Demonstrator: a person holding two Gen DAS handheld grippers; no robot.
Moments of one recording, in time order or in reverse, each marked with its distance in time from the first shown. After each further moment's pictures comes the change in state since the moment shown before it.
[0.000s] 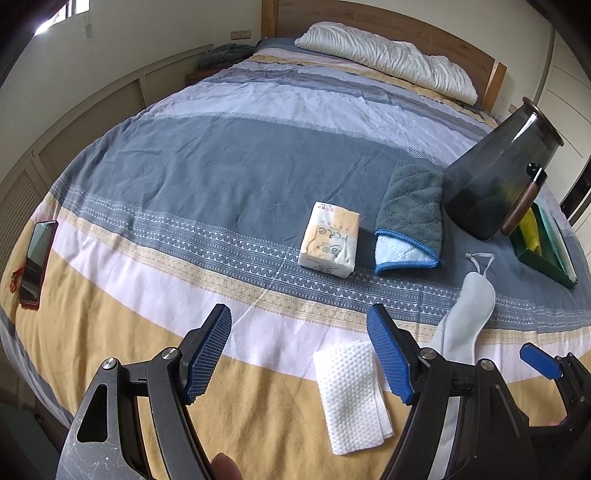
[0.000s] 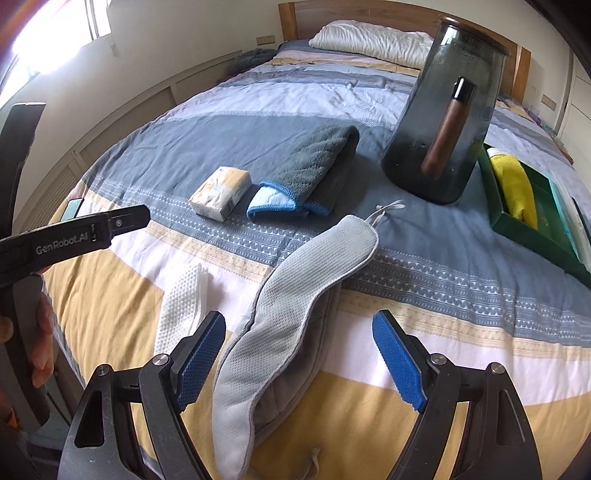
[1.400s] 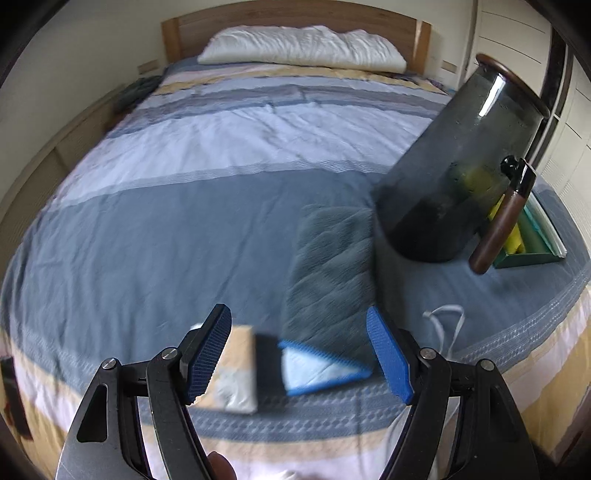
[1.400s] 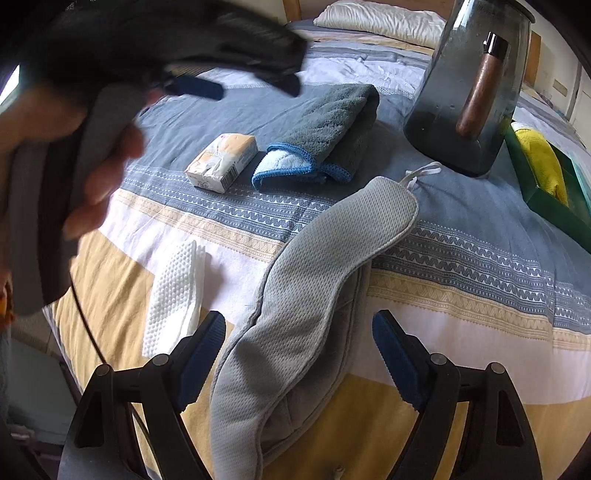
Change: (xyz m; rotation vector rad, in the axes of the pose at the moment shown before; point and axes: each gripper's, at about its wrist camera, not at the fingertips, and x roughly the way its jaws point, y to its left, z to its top) left arm 0.064 -0.109 0.093 0.289 0.008 -0.143; right arm 0.054 0.003 -0.006 0.023 0.071 0.045
